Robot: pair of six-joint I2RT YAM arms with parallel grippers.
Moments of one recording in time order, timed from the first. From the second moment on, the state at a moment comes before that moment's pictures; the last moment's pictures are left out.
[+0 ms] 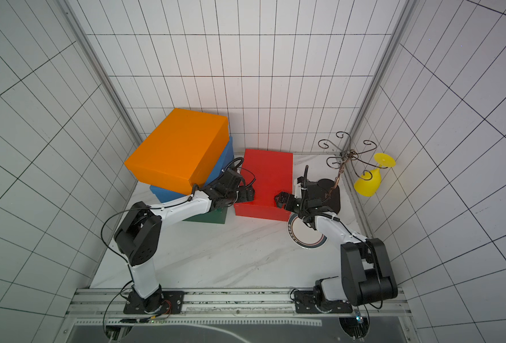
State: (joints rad) left arm -0.69 1.87 1.34 -0.26 -0.06 -0.68; right arm 0.18 1.40 0.73 -0.04 -0.32 0.45
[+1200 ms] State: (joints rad) left arm -0.65 1.87 1.41 -0.23 0.06 -0.74; right arm 0.13 1.31 0.74 0.01 -0.44 0.57
